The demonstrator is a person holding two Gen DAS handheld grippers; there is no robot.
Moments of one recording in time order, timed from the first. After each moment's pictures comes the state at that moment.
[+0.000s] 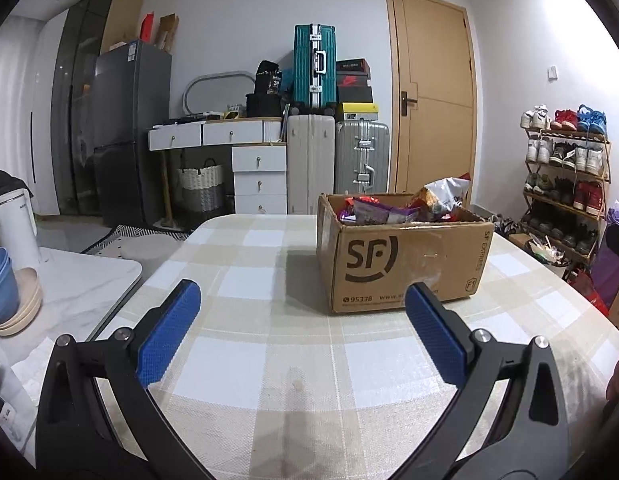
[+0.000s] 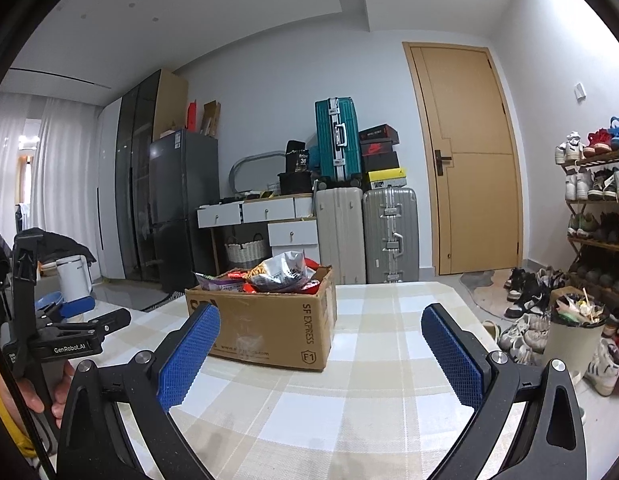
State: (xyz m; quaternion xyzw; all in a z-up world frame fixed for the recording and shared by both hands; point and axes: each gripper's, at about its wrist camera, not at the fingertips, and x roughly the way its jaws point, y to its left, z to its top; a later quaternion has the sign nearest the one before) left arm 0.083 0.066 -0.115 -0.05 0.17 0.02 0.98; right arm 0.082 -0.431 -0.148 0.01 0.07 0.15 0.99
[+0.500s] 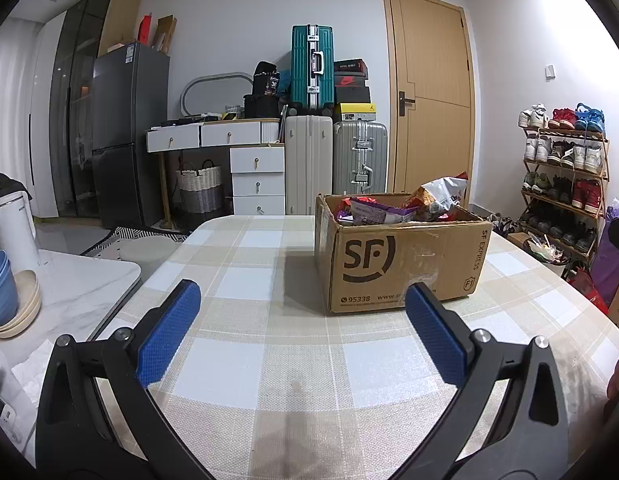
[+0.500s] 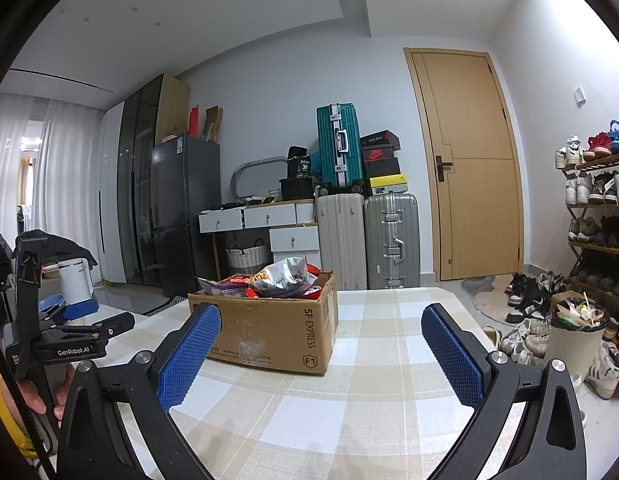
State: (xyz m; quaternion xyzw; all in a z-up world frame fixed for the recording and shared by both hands) left arm 0.087 0.064 -0.120 -0.05 0.17 0.02 0.98; right arm 0.075 -0.431 -0.149 0.01 0.06 0.15 0.99
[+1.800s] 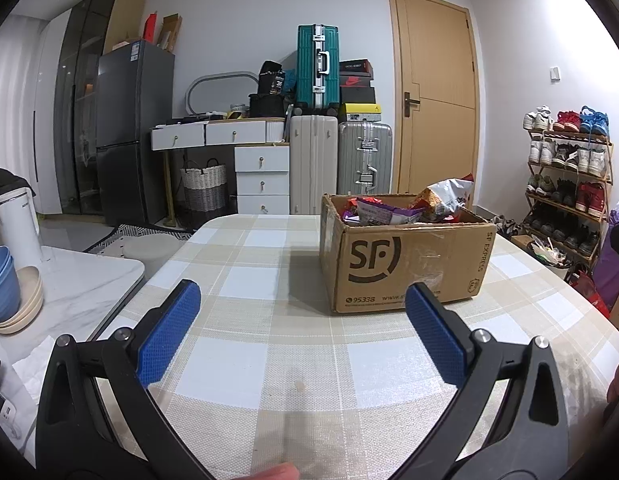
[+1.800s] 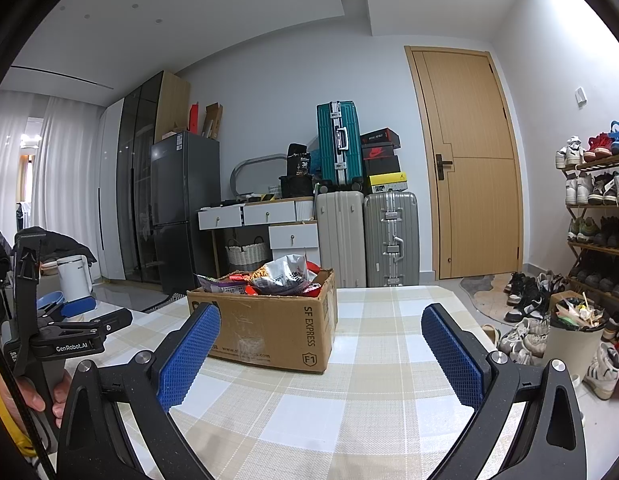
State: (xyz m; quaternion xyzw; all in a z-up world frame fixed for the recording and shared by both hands) left arm 0.088 0.062 -0.124 -0.05 0.17 0.03 0.98; right arm 0.074 -0.429 -0.148 0.01 0.06 0.15 0.99
